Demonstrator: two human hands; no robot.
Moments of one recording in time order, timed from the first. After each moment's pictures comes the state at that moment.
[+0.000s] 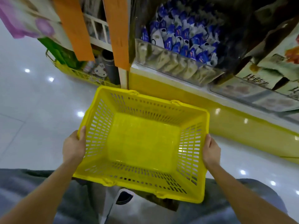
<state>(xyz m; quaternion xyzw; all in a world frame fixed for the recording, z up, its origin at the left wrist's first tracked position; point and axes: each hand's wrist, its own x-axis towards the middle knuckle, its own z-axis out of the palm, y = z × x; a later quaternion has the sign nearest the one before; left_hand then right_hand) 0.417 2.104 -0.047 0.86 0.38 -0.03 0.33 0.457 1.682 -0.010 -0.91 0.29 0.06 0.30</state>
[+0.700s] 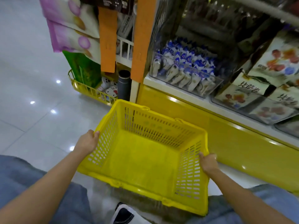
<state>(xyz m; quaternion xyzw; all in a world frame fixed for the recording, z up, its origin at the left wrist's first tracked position) 0.440 2.111 -0.073 0.90 0.27 -0.10 0.33 0.468 1.686 -0.050 -0.93 0.26 0.17 0.19</state>
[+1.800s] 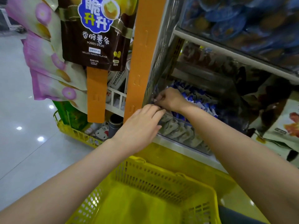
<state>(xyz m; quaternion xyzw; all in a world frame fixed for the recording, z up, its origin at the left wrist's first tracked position) 0.607 2.008 0.132 0.95 -0.22 0.20 0.12 0.735 1.894 0.163 -0.97 -0.15 0.04 0.18</state>
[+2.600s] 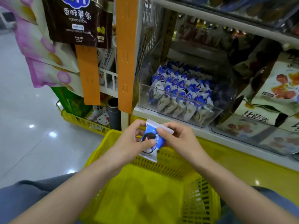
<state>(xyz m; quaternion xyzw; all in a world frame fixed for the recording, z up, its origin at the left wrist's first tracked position) 0.515 1.976 0.114 0.72 0.03 -0.08 0.68 0.547 1.829 0.118 -0.75 -0.12 0.13 0.63</state>
